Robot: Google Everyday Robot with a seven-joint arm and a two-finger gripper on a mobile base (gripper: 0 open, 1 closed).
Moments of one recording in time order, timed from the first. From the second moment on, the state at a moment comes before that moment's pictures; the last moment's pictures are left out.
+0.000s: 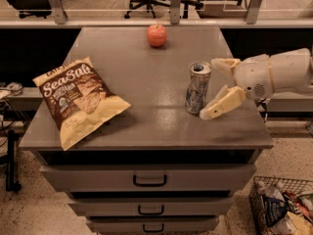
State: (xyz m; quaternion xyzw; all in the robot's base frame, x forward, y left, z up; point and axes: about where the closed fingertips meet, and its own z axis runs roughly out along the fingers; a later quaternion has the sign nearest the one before) arm 0.552 -0.134 0.886 -0.52 0.68 0.25 0.45
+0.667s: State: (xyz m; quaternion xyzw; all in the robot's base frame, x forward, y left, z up) arm 0.584 -0.088 0.884 -0.50 0.64 0.31 0.50
